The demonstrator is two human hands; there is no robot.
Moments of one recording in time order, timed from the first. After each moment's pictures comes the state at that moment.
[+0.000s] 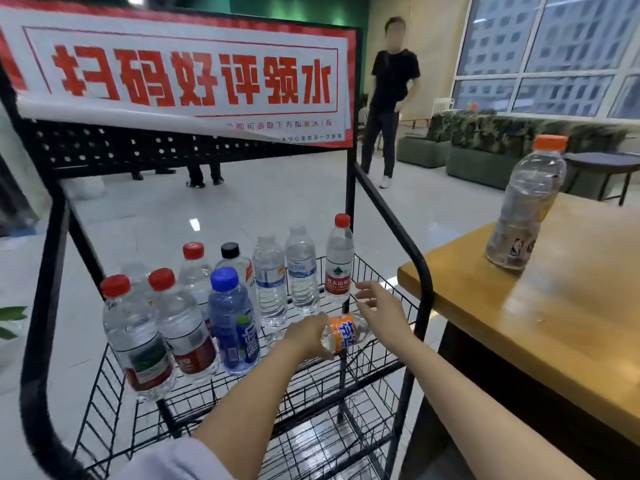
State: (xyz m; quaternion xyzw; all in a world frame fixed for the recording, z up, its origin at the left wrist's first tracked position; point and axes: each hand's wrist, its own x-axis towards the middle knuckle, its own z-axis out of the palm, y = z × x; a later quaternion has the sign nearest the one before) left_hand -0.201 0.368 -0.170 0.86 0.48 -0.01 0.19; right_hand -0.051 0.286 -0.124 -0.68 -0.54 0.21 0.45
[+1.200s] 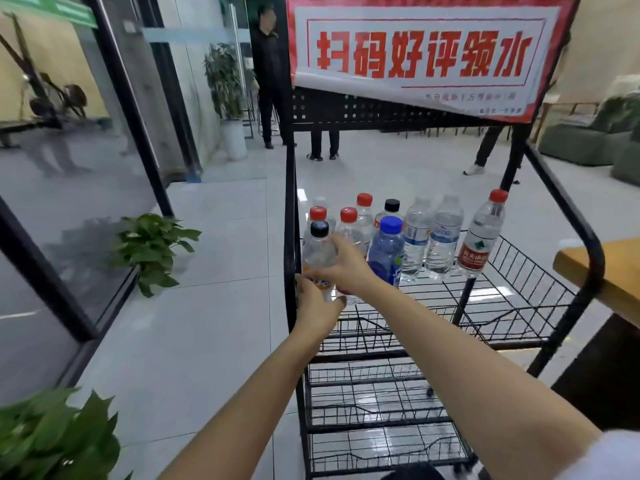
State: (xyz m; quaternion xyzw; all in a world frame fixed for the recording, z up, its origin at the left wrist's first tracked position) left_hand -0.427 0.242 -0.133 0.49 0.64 0.44 0.41; right_hand -0.340 0.288 -0.080 -0.50 -0.71 0.35 0.35
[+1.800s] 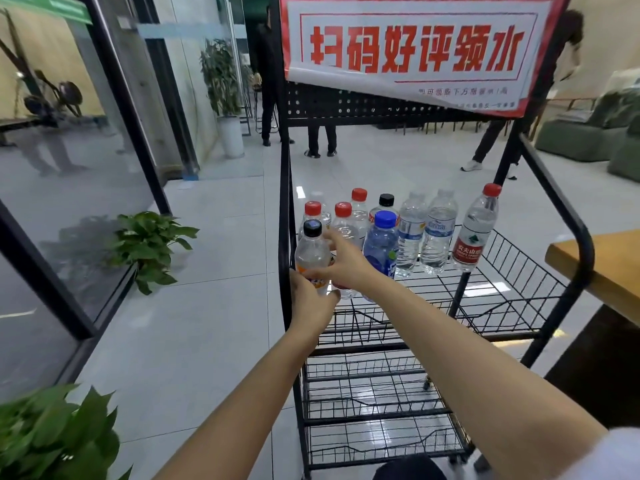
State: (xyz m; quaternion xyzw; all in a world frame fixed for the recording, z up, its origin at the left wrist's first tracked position) left_hand -0.419 0.220 -0.114 0.46 0.63 0.47 0.42; right_hand -0.329 0.281 -0.079 -0.48 -0.73 0.36 0.33
